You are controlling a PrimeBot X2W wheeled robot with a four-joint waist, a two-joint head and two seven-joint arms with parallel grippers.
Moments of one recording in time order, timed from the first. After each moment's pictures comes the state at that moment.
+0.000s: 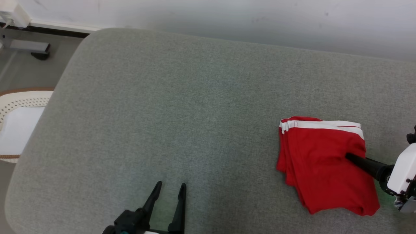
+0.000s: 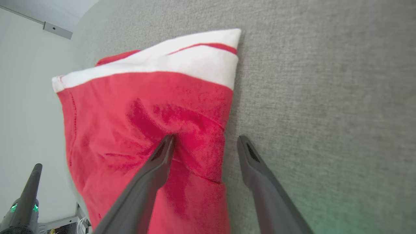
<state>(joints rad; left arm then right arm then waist) -0.05 0.05 -0.32 0.18 -0.25 0.03 -0.26 -0.44 -0.50 0.26 0.38 1.21 0.13 0.71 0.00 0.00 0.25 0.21</state>
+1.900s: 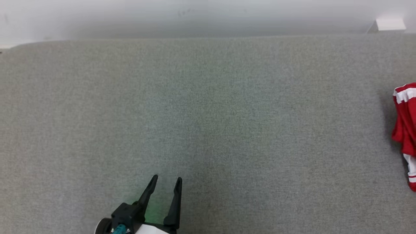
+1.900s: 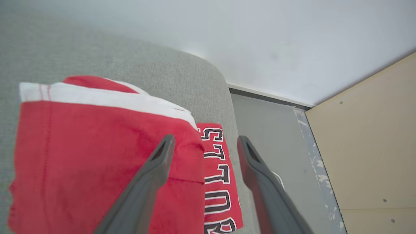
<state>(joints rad) -0.10 0.05 -0.28 0.22 -0.20 0.01 -0.26 -0.59 -0.72 0.07 0.53 0.39 0.13 0.40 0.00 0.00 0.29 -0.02</state>
